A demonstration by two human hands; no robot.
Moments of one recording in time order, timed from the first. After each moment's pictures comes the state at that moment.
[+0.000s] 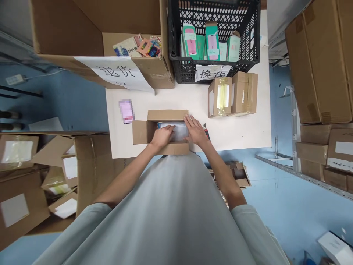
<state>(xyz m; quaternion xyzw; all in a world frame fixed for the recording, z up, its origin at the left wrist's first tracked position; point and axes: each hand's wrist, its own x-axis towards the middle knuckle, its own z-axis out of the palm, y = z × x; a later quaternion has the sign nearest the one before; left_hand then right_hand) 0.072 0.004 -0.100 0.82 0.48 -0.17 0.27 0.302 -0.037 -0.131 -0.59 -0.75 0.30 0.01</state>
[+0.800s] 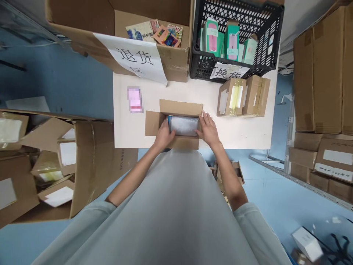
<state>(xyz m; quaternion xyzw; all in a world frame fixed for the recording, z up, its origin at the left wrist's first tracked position) 0.019 -0.036 -0.122 0.64 0.66 0.06 0.39 0.301 -0.052 -0.115 -0.63 -0.72 0.28 0.03</state>
